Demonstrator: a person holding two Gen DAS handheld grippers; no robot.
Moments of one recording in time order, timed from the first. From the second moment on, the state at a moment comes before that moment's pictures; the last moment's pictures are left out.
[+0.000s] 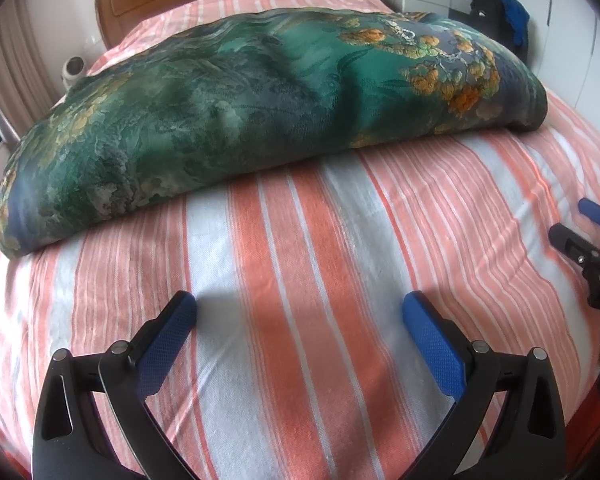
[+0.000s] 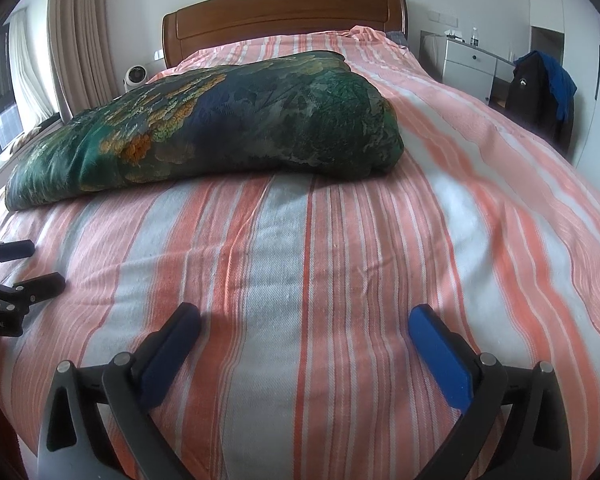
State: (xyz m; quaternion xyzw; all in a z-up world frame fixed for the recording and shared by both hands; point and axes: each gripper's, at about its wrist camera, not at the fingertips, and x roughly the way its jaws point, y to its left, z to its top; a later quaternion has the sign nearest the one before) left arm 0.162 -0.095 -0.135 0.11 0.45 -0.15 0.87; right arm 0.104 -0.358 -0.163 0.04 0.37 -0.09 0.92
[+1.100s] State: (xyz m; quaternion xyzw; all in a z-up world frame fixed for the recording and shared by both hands) left arm 0.226 -0.019 -0.135 0.16 0.40 -0.34 0.83; right arm 0.104 -0.350 -0.168 0.03 0.37 -0.09 0.92
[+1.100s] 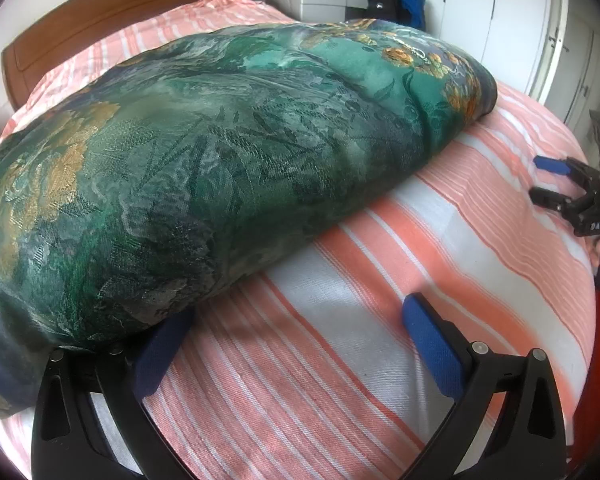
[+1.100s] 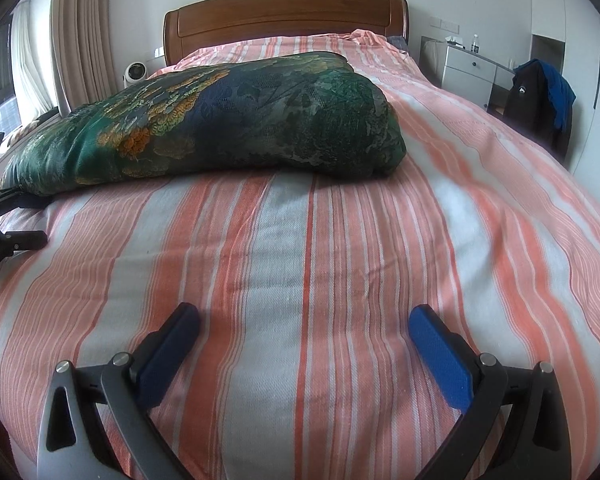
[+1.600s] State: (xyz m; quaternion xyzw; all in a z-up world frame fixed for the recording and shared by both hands) left arm 0.227 -0.020 -0.135 0.16 0.40 -0.34 0.83; right arm 0.105 -0.350 -0.168 0.03 0.37 -0.09 0.92
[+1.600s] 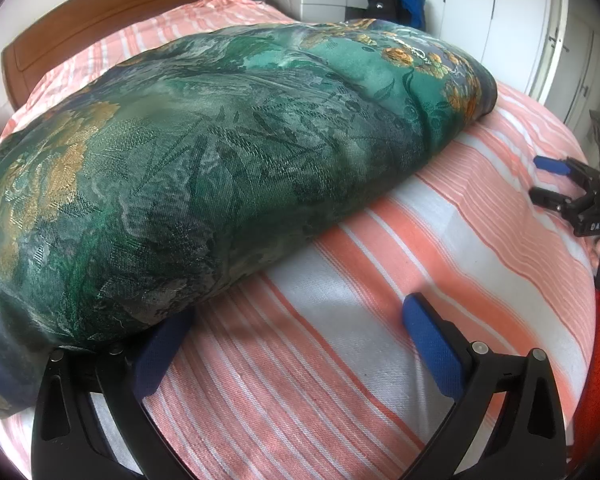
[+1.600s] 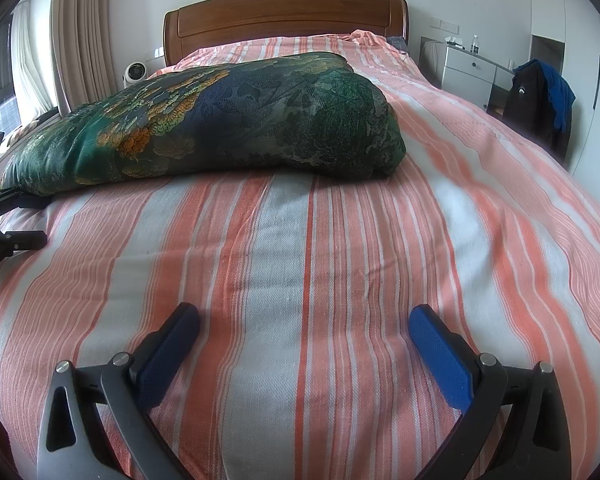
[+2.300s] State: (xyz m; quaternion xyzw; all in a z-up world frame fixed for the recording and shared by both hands) left arm 0.228 -0.020 -0.135 0.16 0.40 -0.34 0.83; right arm 0.105 -0.350 -0.168 0.03 0.37 -0.09 0.92
